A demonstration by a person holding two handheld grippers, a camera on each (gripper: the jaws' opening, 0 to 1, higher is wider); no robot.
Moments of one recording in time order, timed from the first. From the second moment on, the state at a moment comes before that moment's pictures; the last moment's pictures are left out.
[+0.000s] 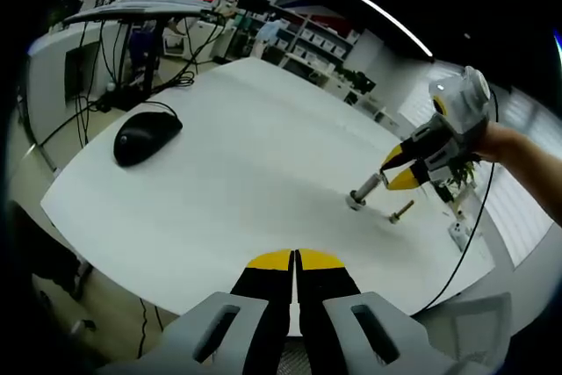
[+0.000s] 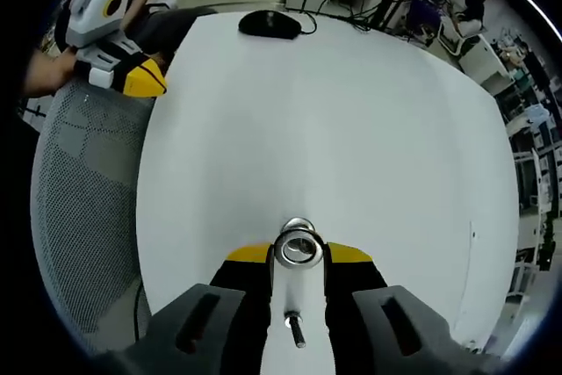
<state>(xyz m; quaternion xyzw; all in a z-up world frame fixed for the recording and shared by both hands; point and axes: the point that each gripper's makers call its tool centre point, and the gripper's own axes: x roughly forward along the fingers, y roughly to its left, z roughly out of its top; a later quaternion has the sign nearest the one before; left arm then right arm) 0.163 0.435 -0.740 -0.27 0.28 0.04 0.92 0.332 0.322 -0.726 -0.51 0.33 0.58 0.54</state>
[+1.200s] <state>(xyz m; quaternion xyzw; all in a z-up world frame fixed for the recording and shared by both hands) 0.163 0.434 -0.741 -0.27 0.28 0.04 0.92 0.342 0.326 -0.744 -0.53 0.35 0.58 0.51</state>
